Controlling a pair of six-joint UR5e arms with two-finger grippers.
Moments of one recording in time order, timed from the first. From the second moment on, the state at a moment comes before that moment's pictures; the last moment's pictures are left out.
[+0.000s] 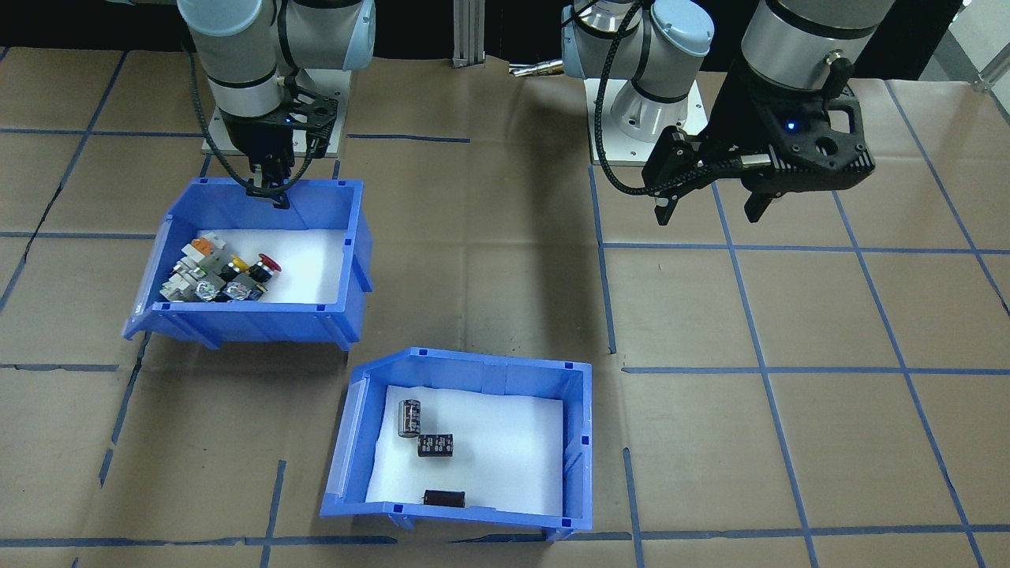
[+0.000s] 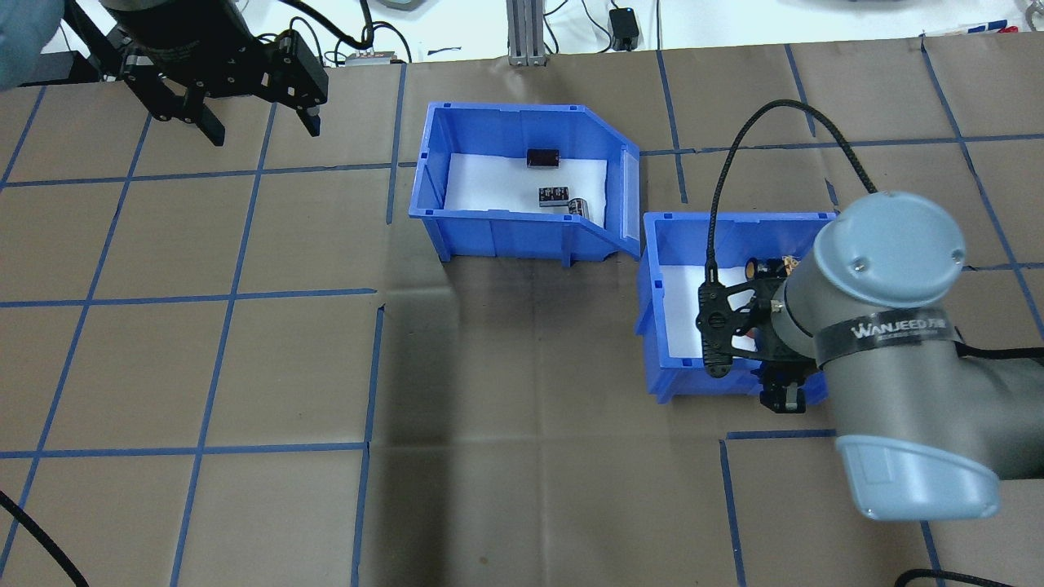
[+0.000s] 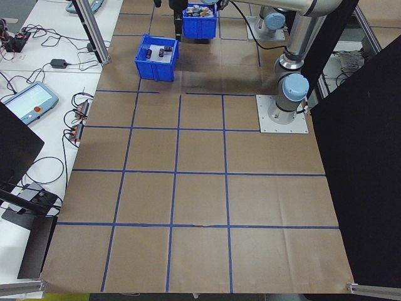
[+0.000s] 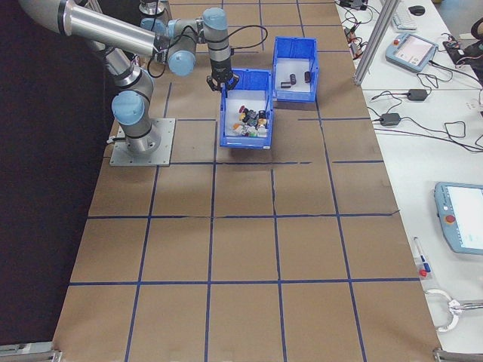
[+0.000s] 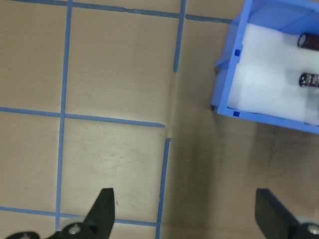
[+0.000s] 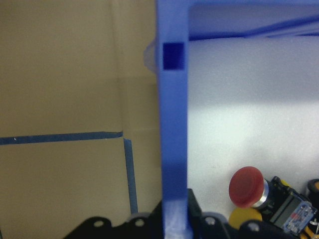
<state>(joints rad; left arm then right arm) -1.57 -1.65 -1.38 -1.64 1.57 -0.03 1.63 -1.85 2.25 -2.04 -1.65 -1.46</state>
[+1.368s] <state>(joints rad) -1.58 -1.64 -1.39 -1.66 1.58 0.23 2.20 -1.55 2.12 -2.18 -1.73 -0.99</state>
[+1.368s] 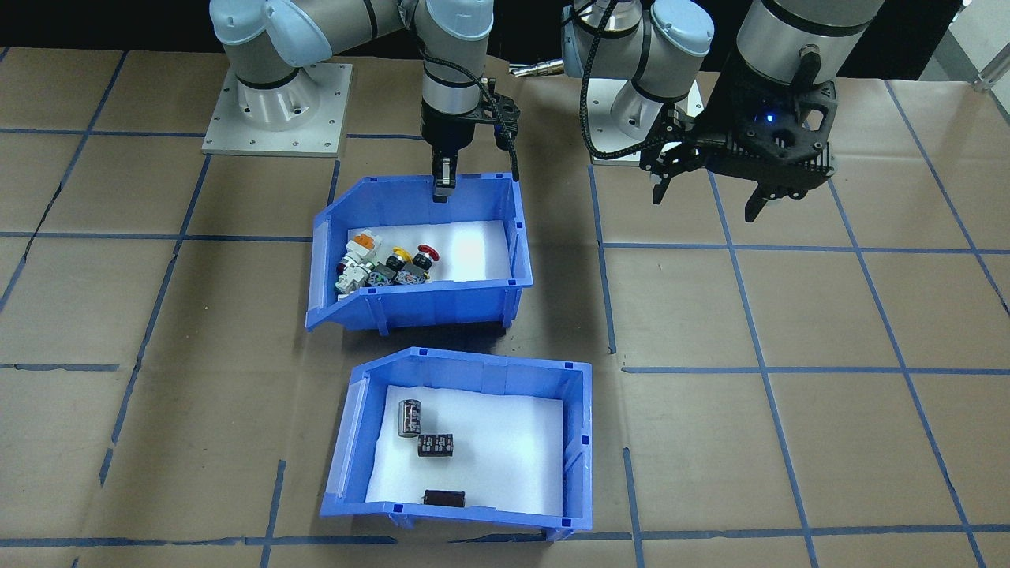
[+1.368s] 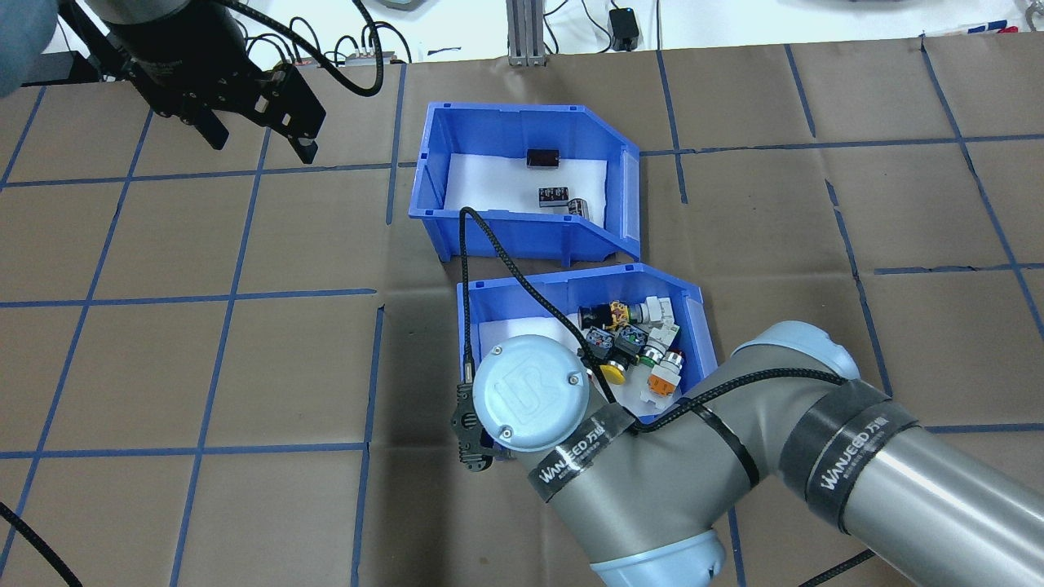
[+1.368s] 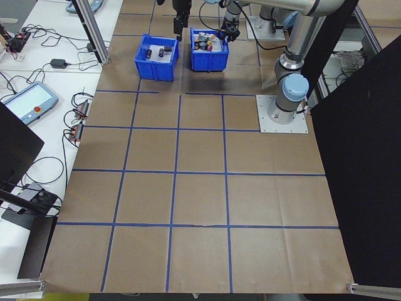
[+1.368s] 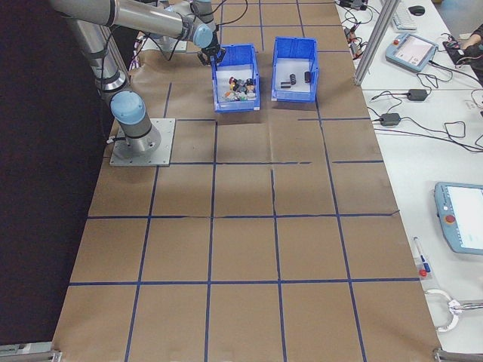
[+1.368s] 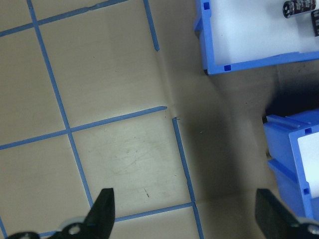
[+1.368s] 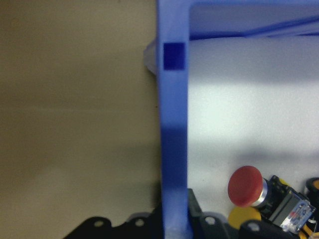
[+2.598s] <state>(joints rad) -1.58 -1.64 -1.39 -1.66 1.58 0.23 2.19 -1.56 2.11 -2.17 -1.75 -0.95</state>
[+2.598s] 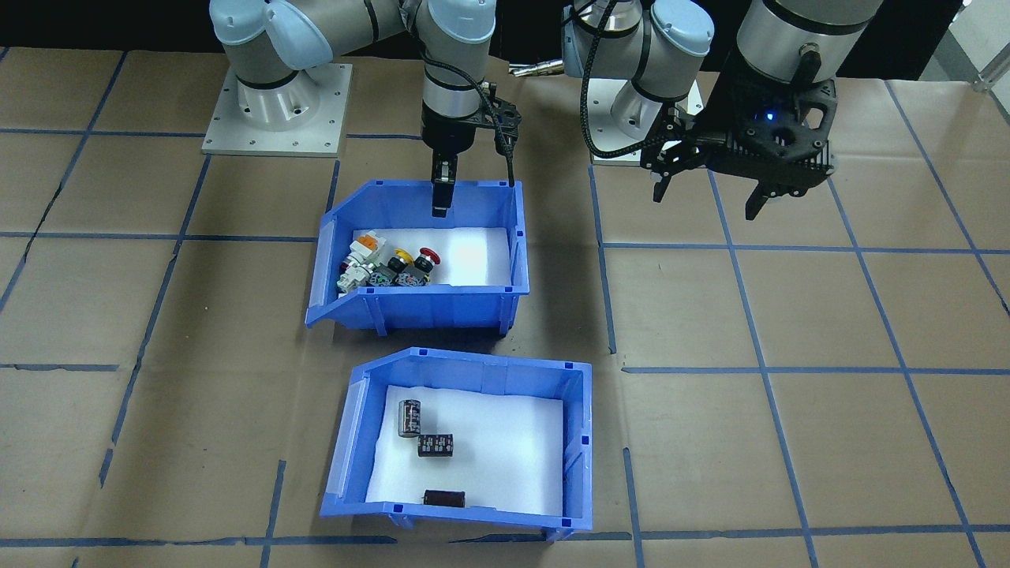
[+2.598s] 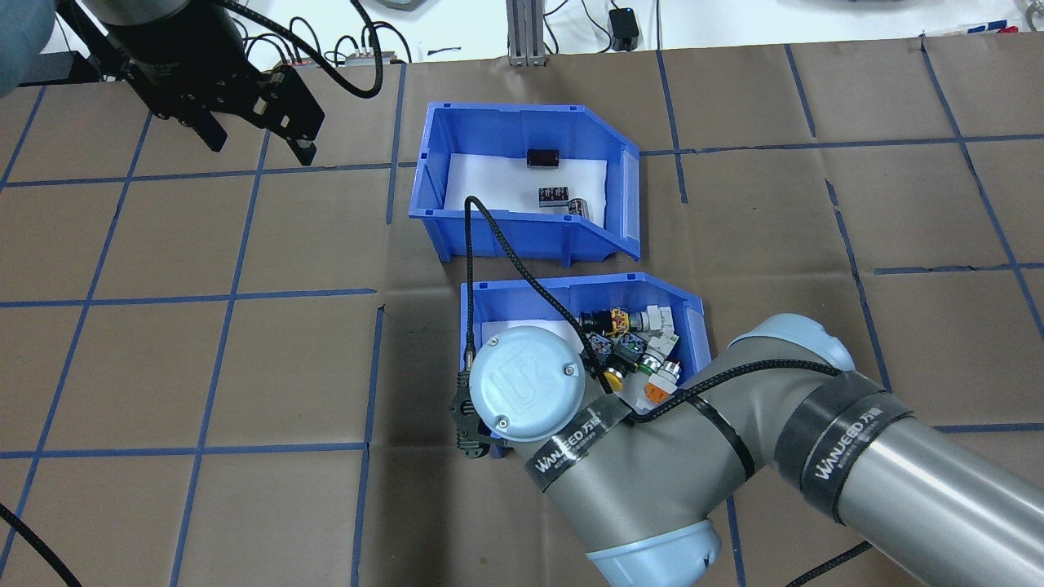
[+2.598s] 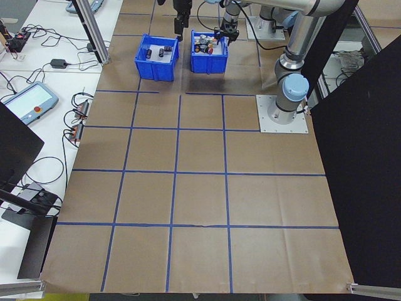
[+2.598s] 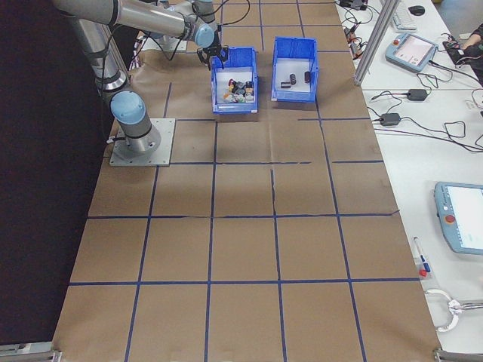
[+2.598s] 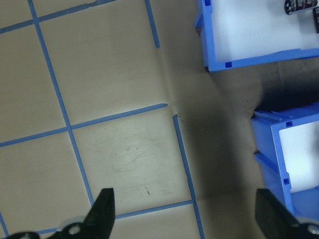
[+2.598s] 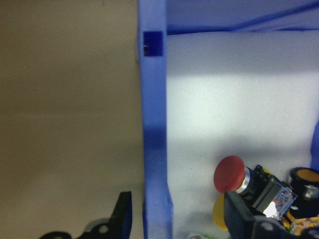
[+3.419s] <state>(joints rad) -1.57 -1.64 -1.40 -1.66 1.58 0.23 1.82 -1.72 1.93 -1.87 -1.64 -0.87</state>
